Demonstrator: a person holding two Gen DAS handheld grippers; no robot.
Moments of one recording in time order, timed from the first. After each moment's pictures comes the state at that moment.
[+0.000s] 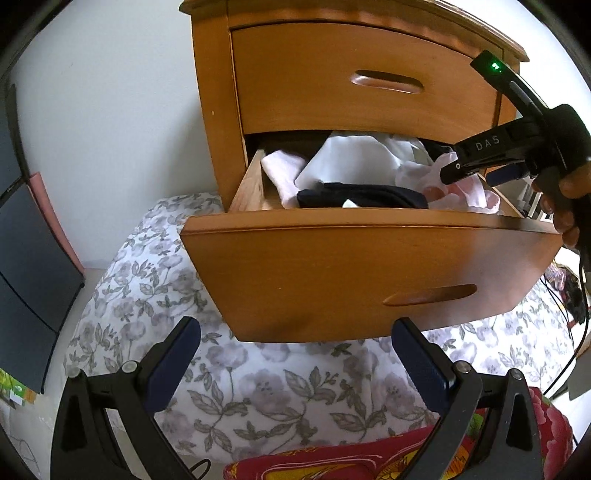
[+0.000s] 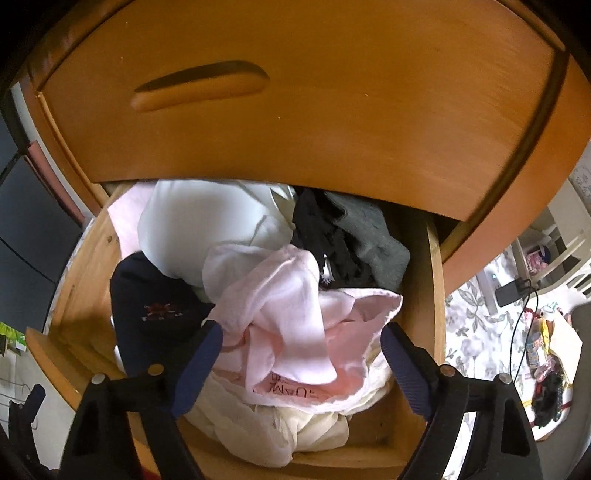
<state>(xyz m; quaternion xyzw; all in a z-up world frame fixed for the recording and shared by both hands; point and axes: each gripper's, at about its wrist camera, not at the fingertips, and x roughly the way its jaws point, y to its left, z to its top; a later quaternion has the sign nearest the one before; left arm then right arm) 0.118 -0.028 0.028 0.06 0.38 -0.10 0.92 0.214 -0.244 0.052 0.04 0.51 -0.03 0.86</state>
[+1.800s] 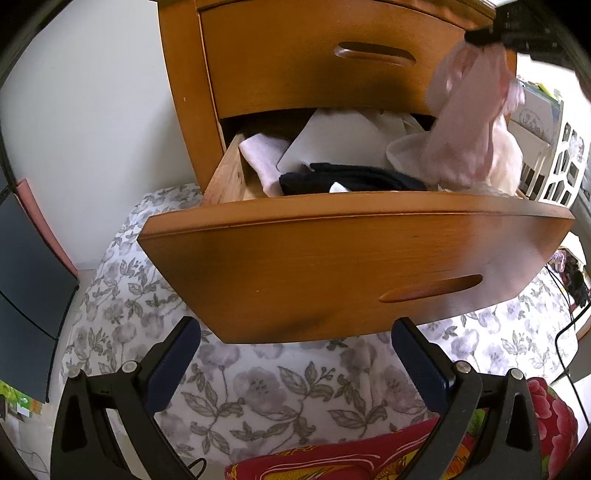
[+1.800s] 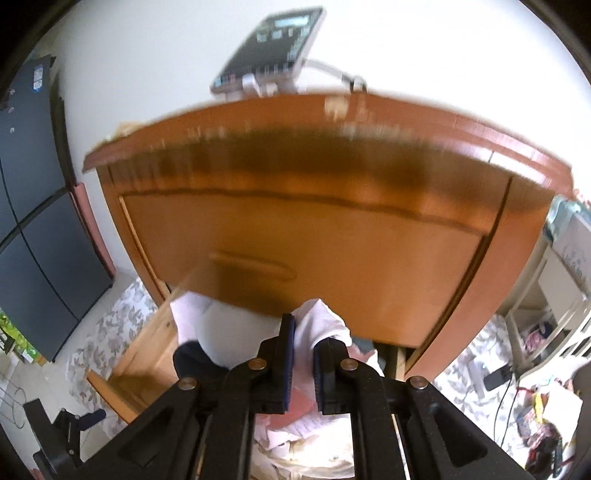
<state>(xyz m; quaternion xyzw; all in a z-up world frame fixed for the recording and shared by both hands) 0.135 -0.043 0.016 0.09 0.41 -0.12 0.90 0.185 -0.258 0.175 0.02 0.34 0.01 0.94</state>
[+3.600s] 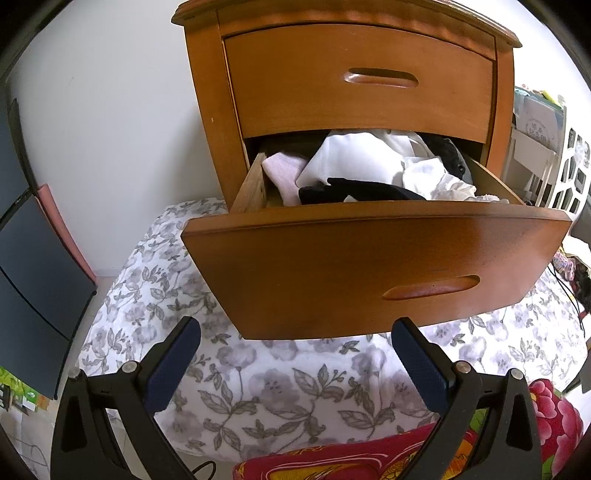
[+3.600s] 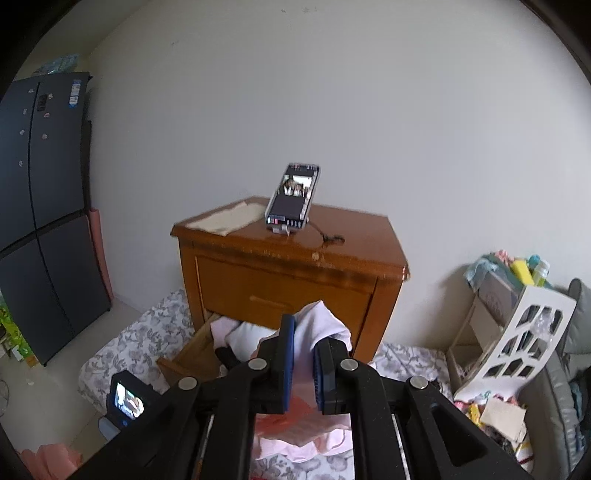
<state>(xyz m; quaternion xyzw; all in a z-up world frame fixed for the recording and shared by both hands) 0.108 -0.036 0.027 0.09 0.37 -0.09 0.92 -0.033 -0.226 0.311 -0.02 0.25 -0.03 0.97</state>
